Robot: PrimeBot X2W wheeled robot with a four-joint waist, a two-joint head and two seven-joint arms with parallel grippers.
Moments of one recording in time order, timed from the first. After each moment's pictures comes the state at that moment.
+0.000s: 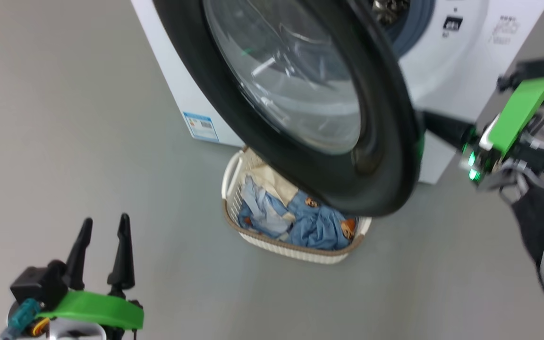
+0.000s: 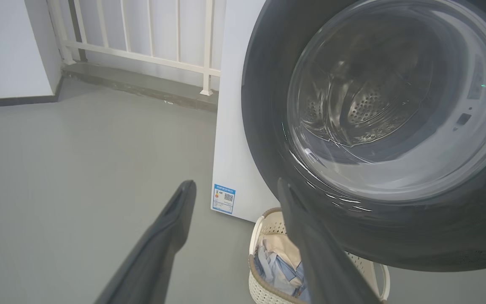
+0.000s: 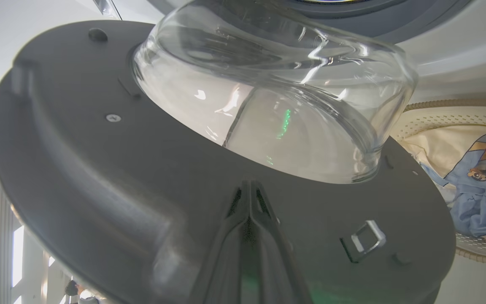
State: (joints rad) left arm -0.15 0.10 -0.07 0.21 -0.40 -0.13 -0.26; right arm -0.82 -0.35 0.21 0.63 1.58 0.13 0.77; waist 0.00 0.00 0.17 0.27
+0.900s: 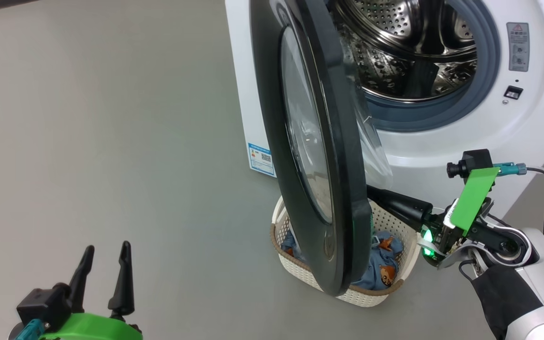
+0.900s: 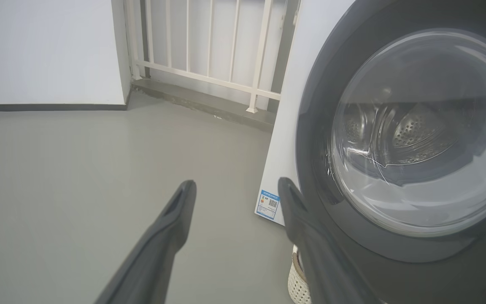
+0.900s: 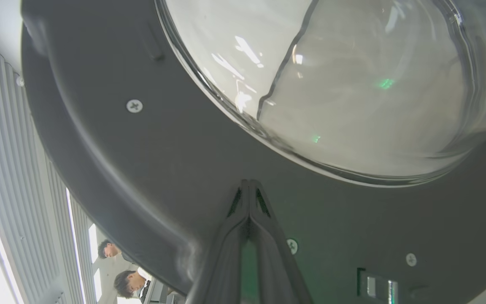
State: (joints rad) left arm -0.08 0.12 -0.07 0.23 -0.38 -0.13 -0.26; right arm -0.52 -0.24 0.19 0.47 1.67 0.13 0.79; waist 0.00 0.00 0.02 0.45
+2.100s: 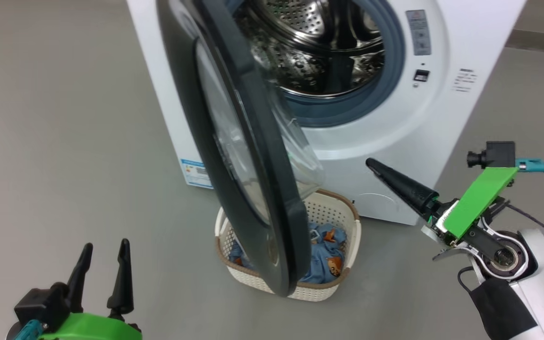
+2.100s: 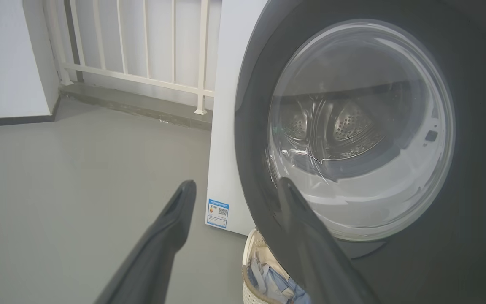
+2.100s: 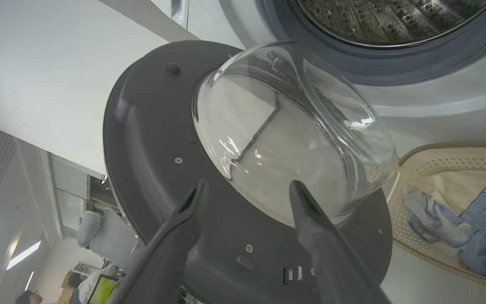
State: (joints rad) left arm -0.07 0.12 -0.08 0.21 -0.38 -0.12 -0.26; right arm -0.46 -0.23 0.17 0.29 1.47 0.13 0.59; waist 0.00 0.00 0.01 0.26
